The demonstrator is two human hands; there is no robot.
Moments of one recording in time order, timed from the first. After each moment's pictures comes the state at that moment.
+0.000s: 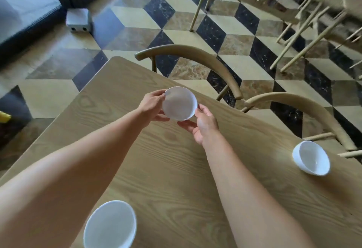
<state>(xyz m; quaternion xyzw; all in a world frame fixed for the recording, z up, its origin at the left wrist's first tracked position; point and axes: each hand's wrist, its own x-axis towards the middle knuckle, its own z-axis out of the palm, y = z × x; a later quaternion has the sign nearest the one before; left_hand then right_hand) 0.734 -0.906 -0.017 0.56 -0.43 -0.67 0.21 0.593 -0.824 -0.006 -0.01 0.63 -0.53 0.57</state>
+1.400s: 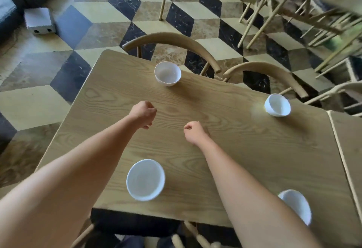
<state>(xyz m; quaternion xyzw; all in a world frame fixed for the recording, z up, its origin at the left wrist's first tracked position) 0.824 -0.833 -0.005 0.58 -0.63 -0.51 0.01 0.680 -0.706 -0.010 -0.28 0.87 -0.12 0.38</state>
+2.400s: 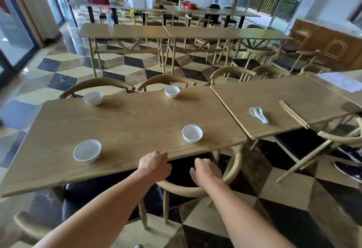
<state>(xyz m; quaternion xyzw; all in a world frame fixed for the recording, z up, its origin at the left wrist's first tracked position) 0.833 -0.313 0.114 0.25 -0.96 -0.10 -0.09 0.737 -0.153 0.101 -0.26 0.95 -0.09 0.16</state>
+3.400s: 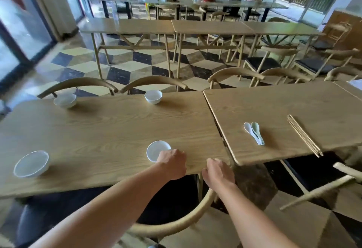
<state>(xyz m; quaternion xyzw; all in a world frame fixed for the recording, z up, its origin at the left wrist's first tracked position) 0.543 -0.210 0.092 0.19 -0.97 -0.02 -0.12 0.450 -0.063 0.060 -0.25 0.95 -0.10 0.14</state>
